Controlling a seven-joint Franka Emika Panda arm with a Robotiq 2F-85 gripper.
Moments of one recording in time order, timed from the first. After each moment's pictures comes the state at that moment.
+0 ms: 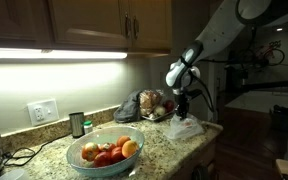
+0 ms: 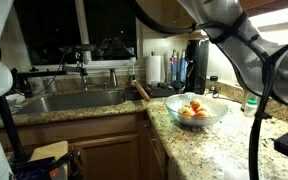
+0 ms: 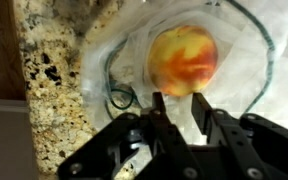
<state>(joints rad) -0.41 0.60 -0.21 -1.71 0.03 2.30 -0.35</state>
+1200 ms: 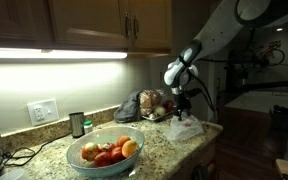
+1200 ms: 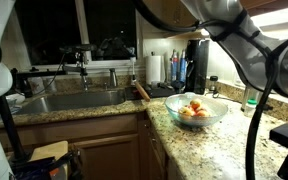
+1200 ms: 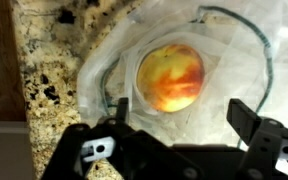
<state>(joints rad) -0.40 0.61 -0.21 -1.66 0.01 2.18 -0.27</state>
